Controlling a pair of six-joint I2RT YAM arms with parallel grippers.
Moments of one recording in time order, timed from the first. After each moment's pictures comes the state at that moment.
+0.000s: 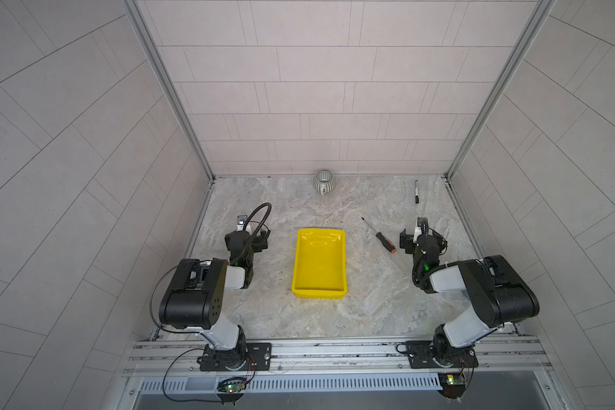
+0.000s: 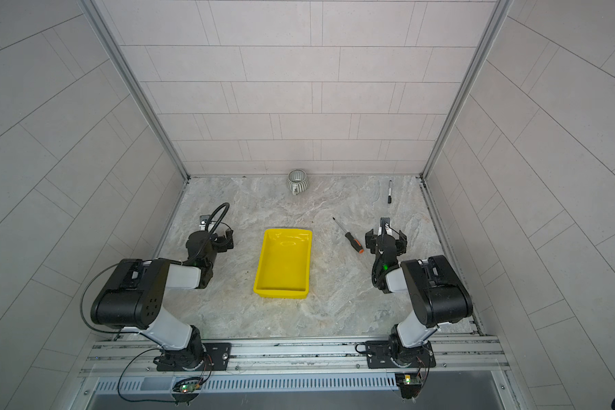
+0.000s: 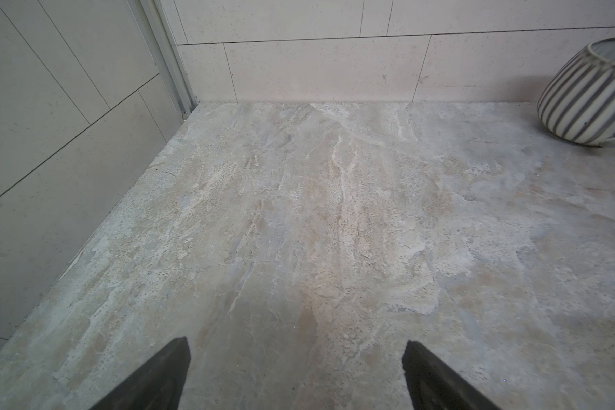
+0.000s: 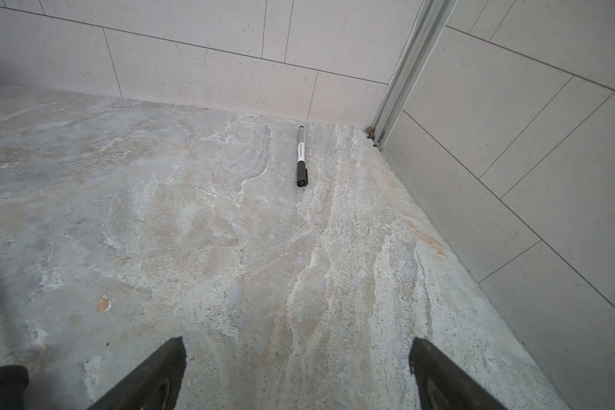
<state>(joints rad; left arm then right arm) -0.02 1.59 0.40 0.81 -0.18 0.00 0.10 1.58 0.34 0.91 0.43 -0.07</state>
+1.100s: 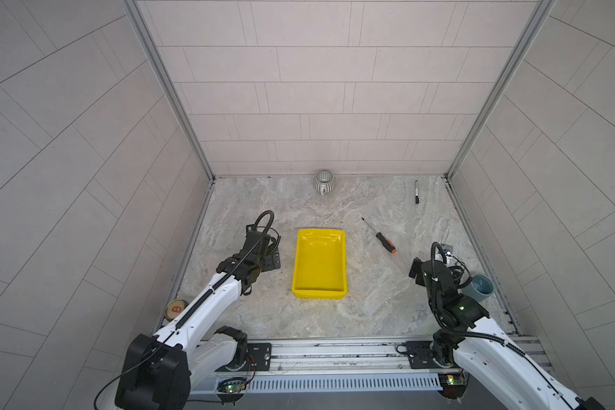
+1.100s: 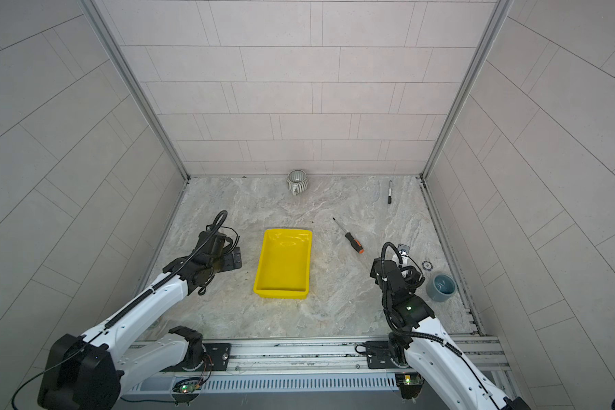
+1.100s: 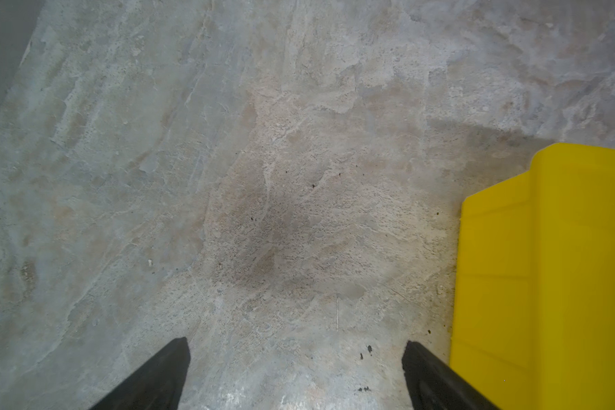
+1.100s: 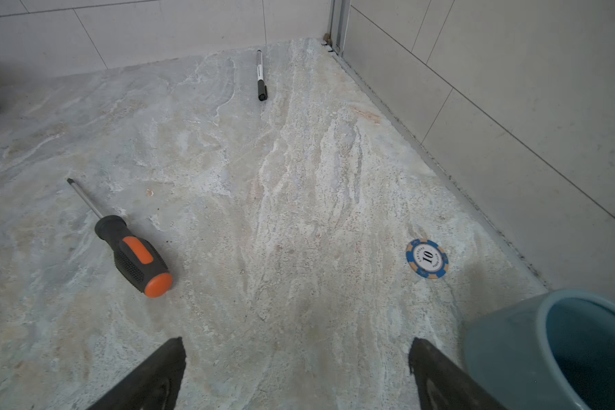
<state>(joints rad) -0.32 1.06 0.63 -0.52 -0.27 -0.43 0.37 0.59 0.30 -0.38 0.65 0.46</state>
